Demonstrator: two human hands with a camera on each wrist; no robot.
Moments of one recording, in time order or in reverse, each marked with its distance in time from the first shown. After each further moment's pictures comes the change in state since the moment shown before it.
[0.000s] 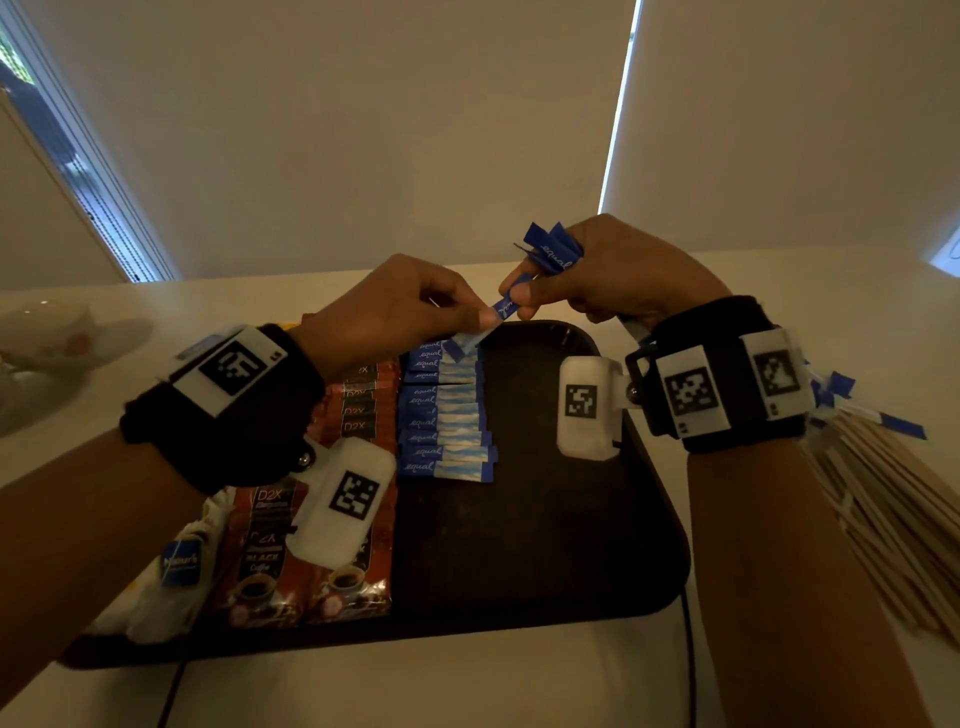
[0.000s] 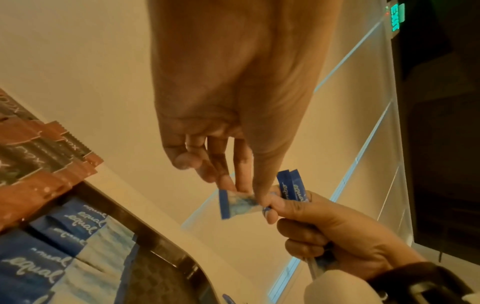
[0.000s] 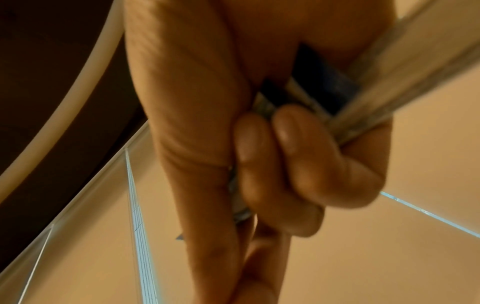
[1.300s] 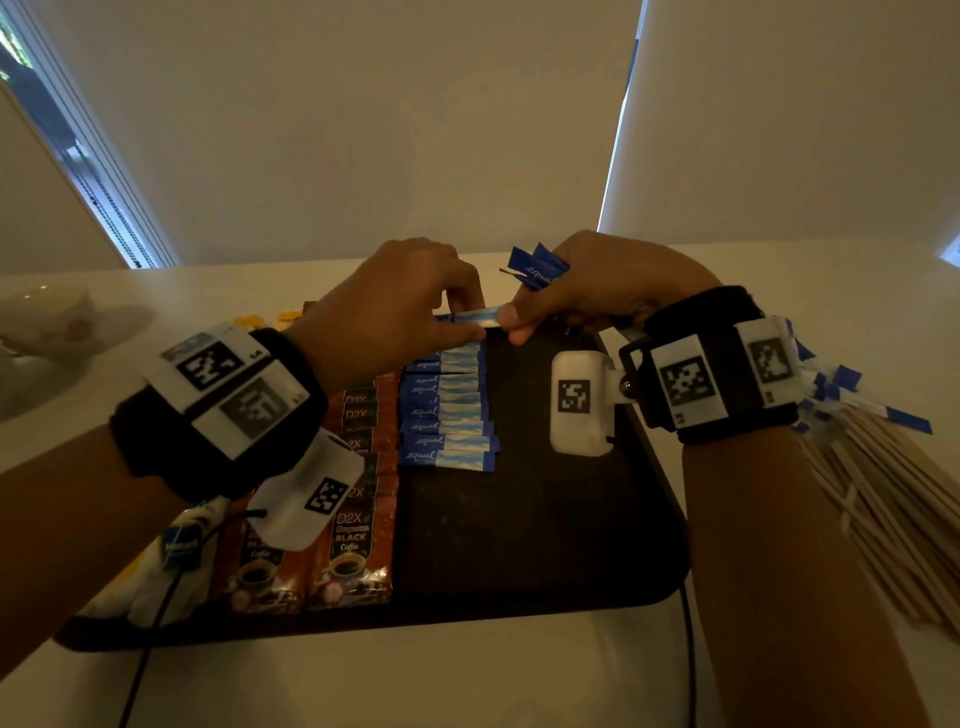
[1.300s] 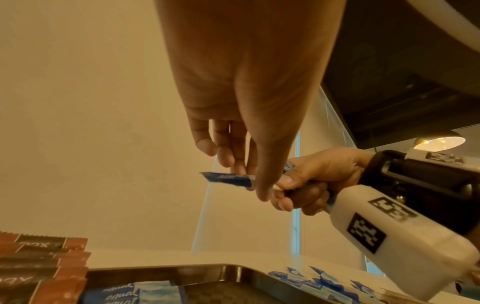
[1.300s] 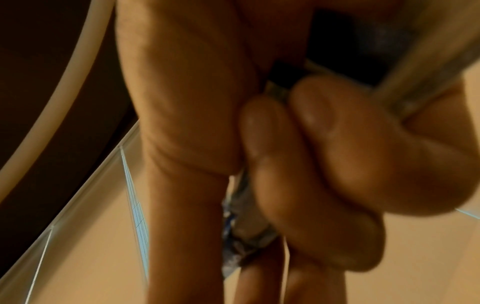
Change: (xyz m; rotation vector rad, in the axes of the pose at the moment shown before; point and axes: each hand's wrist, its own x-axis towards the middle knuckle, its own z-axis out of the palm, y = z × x) left_hand -0.007 -0.001 -0.001 0.655 0.120 0.400; right_hand 0.006 0.003 0.008 -0.114 -0.115 0.164
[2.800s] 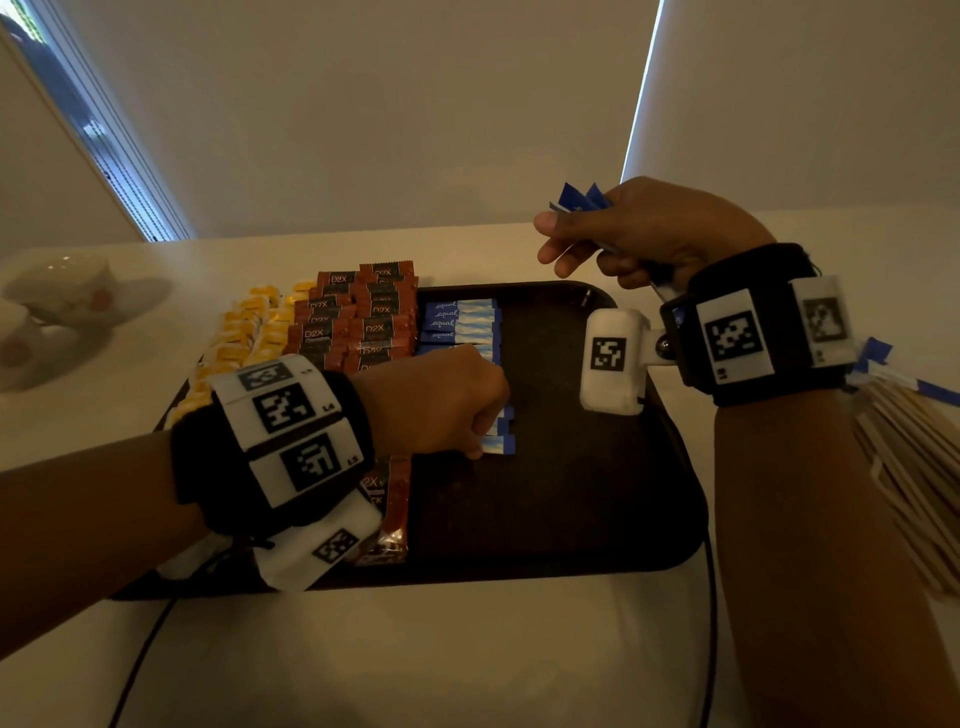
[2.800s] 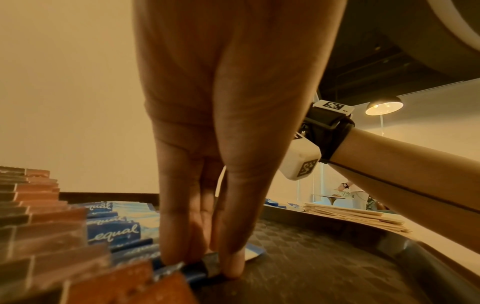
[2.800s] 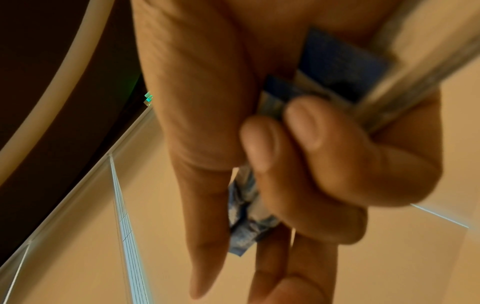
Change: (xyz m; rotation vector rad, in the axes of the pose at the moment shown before) left_hand -0.033 0.017 0.052 -0.005 -0.693 -0.012; right_hand -0.002 0.007 -0.010 0.224 0.074 0.037
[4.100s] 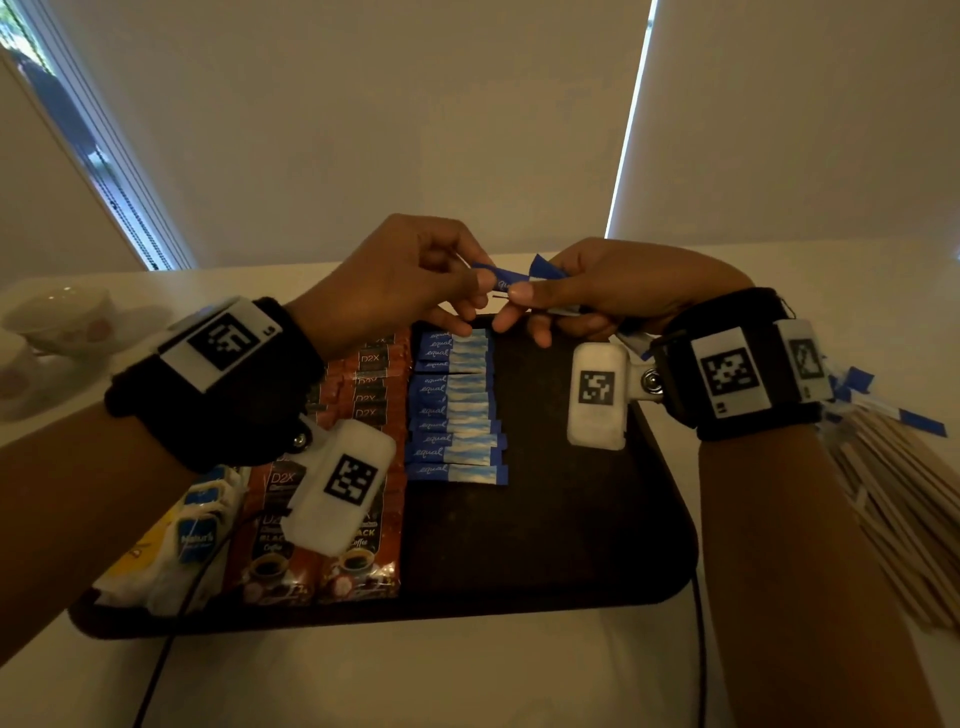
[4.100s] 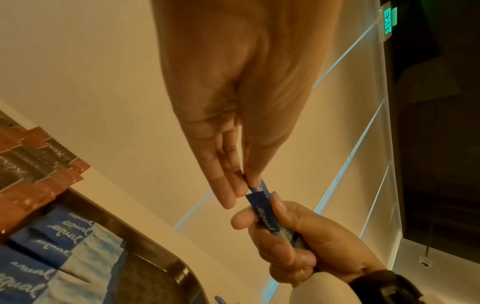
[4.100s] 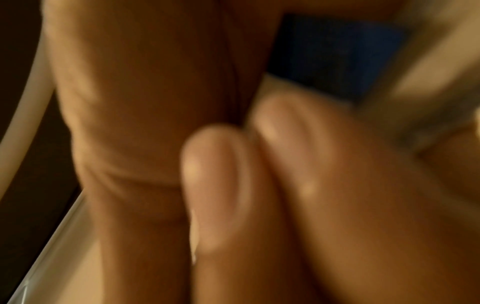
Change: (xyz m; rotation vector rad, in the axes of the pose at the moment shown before) left_hand -0.011 -0.010 -0.073 -0.930 0.616 -0.085; right_hand -0.002 0.000 0.004 0.018 -0.427 -0.169
